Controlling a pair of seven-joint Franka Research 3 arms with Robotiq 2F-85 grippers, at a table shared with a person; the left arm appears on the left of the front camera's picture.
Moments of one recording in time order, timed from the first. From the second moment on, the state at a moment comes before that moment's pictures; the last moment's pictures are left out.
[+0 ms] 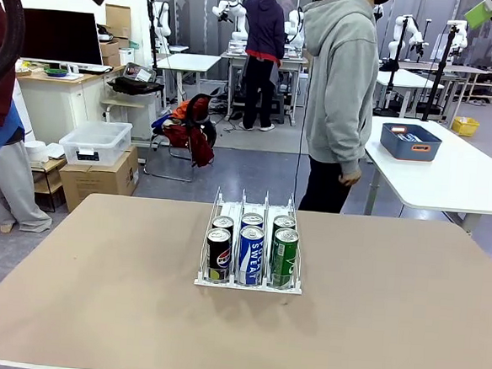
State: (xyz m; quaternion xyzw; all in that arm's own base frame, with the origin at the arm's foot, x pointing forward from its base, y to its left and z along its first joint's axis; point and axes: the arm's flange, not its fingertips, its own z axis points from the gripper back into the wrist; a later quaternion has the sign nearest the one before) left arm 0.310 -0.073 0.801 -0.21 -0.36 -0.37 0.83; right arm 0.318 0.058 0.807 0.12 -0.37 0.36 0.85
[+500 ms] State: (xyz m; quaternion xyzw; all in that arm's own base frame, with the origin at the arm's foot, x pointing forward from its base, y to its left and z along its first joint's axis) left arm 0.310 -0.073 0.801 -0.21 -0.36 -0.37 0.83; right arm 0.318 0.058 0.807 0.12 -0.37 0.36 0.85
